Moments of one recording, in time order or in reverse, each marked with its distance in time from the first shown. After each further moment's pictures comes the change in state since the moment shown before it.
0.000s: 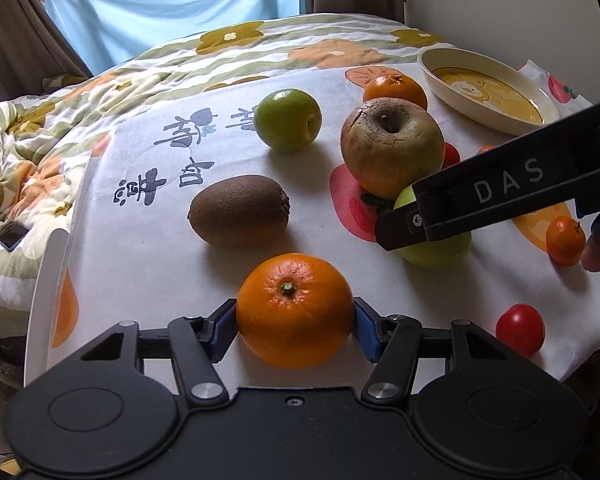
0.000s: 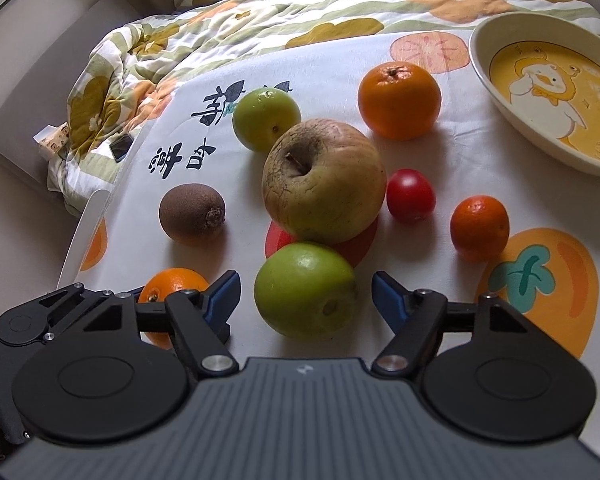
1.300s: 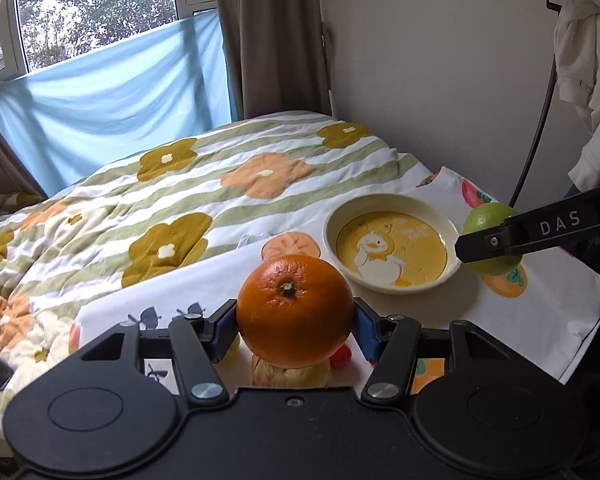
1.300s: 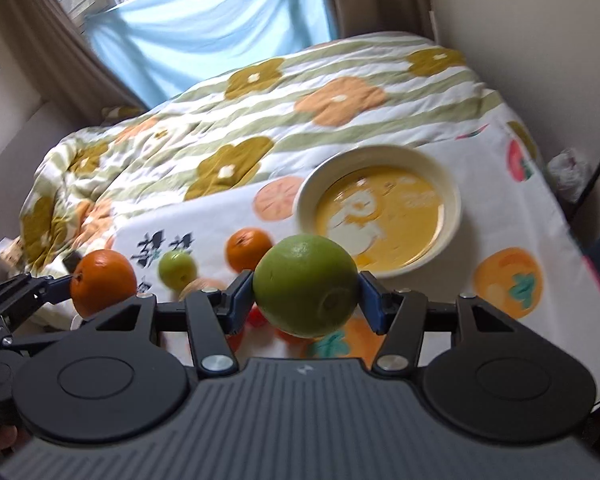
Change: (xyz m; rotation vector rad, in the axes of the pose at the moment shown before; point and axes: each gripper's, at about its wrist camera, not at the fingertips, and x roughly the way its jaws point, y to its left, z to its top) left arm -0.087 -0.053 0.122 0.156 -0.266 -0.135; right arm -0.172 -0.075 0.039 0.183 -0.283 -0.218
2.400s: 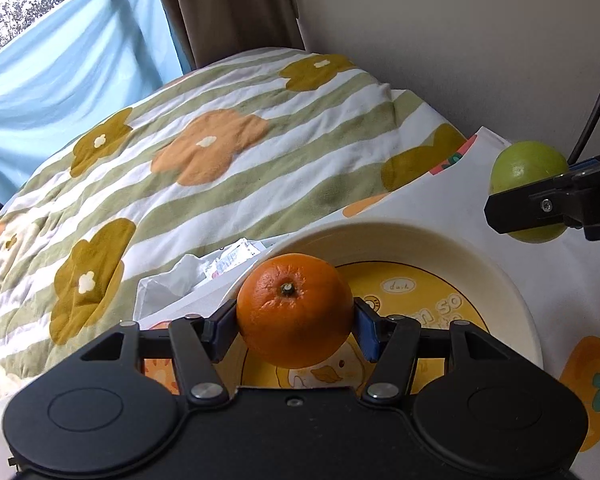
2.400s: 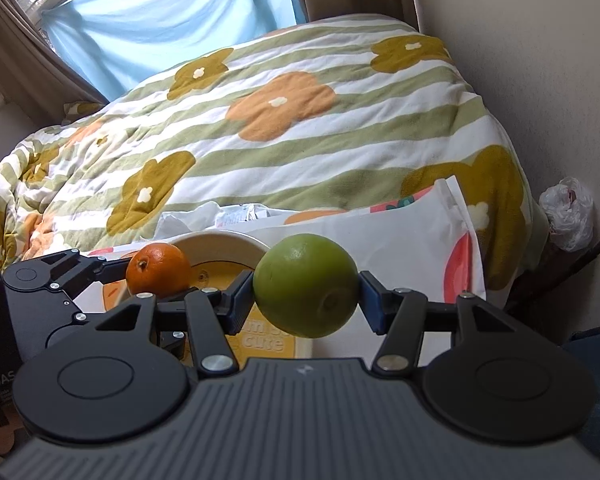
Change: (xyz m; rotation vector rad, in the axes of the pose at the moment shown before) left arm 0.274 -0.101 0.096 0.111 0.220 0.020; right arm 0.154 -0.159 0.121 -0.041 0.102 -0.004
